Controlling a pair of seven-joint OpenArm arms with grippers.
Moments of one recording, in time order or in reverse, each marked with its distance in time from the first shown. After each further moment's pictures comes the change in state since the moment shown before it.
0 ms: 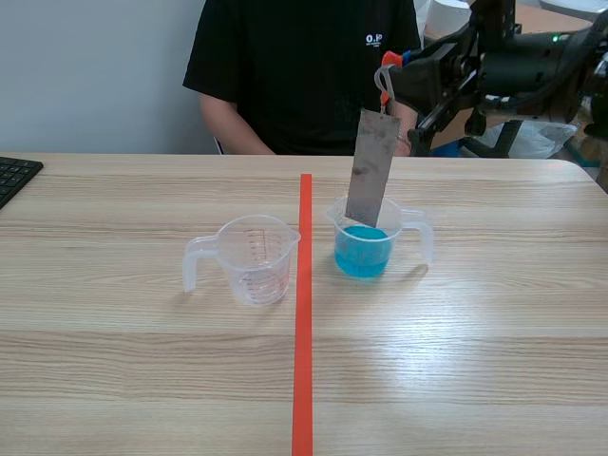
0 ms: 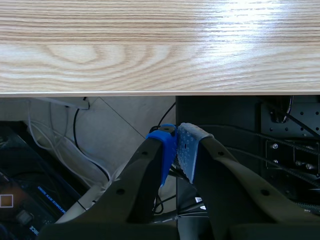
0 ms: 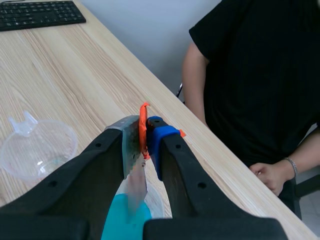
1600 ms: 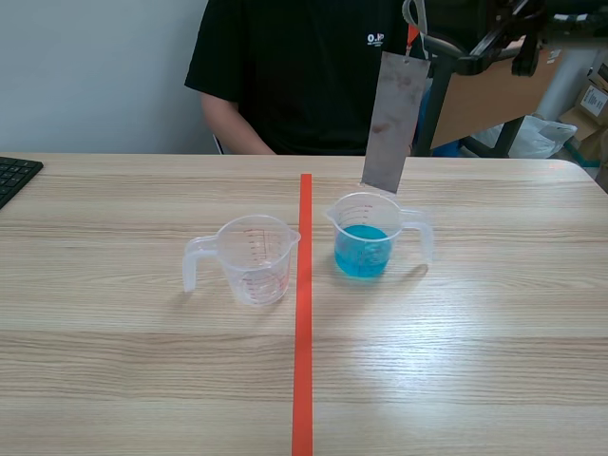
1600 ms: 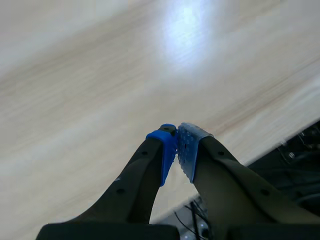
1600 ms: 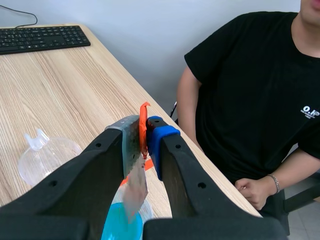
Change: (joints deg) left arm -7.1 -29.5 0.1 0.0 -3.8 -14.2 -3.9; right arm 0.0 5.7 4.2 10.3 14.4 0.0 -10.3
